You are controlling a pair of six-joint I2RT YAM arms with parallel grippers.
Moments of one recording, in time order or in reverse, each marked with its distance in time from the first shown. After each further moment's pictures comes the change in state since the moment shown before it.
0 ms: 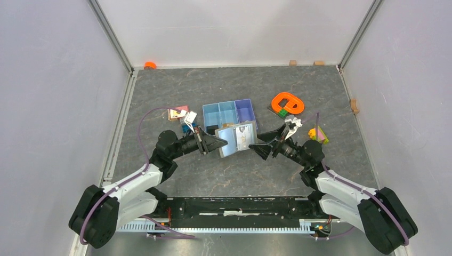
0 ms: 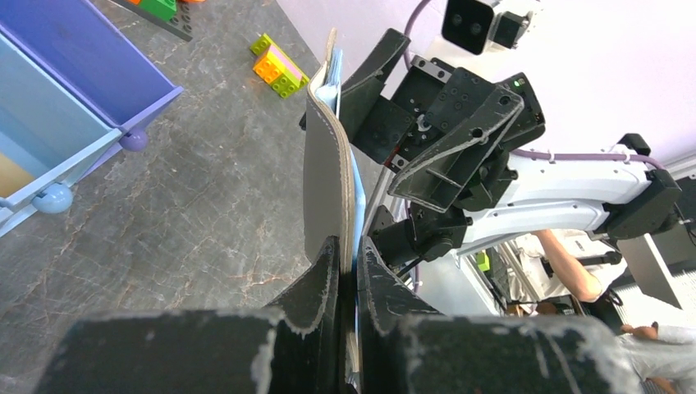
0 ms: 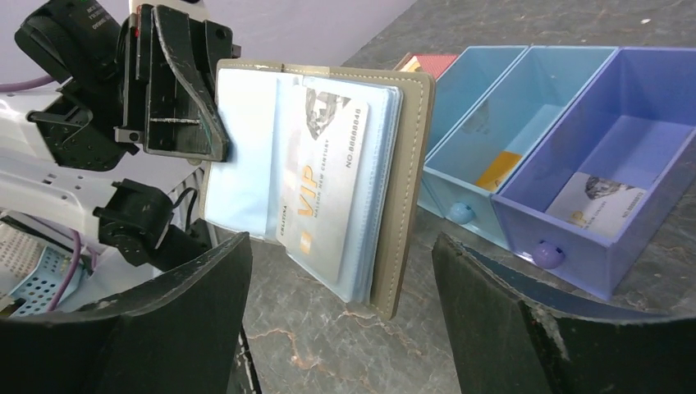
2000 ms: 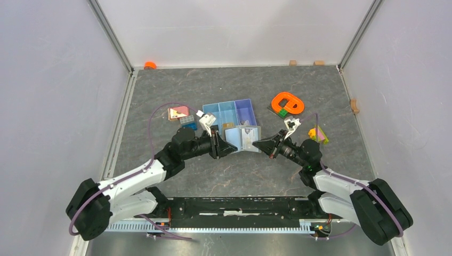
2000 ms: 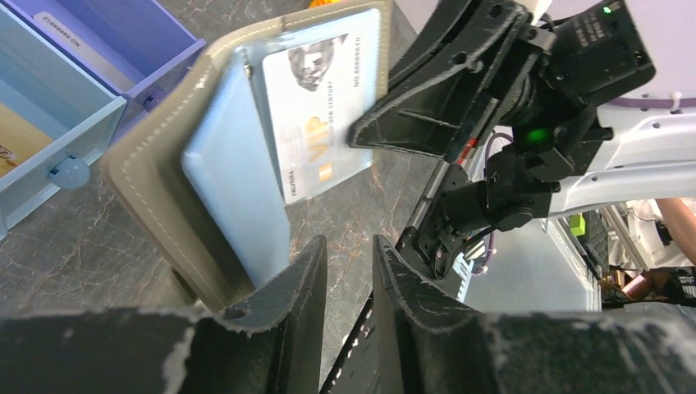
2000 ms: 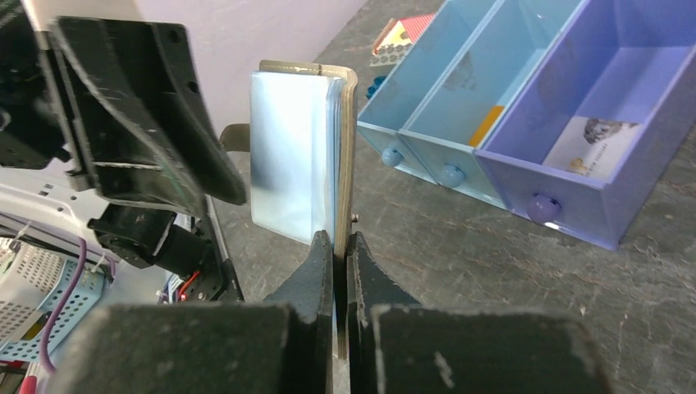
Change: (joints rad) left arm -0.229 0.002 0.165 -0.395 -0.246 0.257; right arm -0.032 0.106 -0.029 0.047 -0.006 0.081
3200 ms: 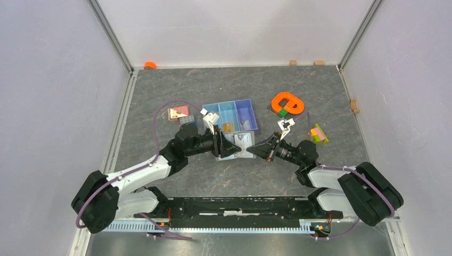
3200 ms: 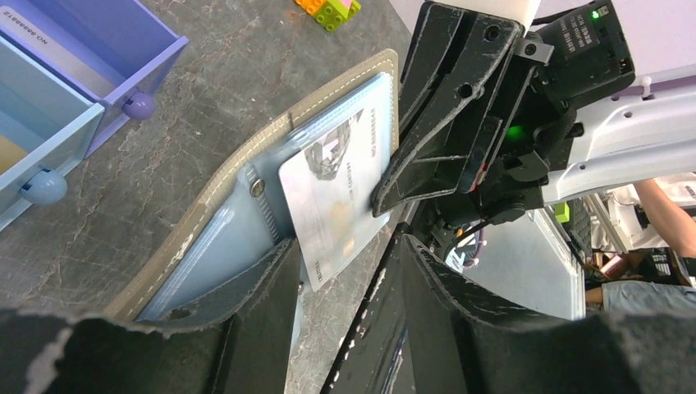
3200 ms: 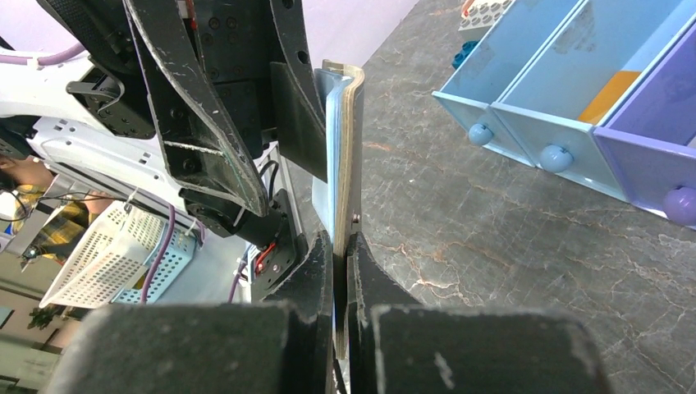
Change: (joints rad) left arm 0.030 0.108 0.027 0.066 0.079 -0.009; right arm 0.048 0.171 -0.002 0.265 -0.142 0.180
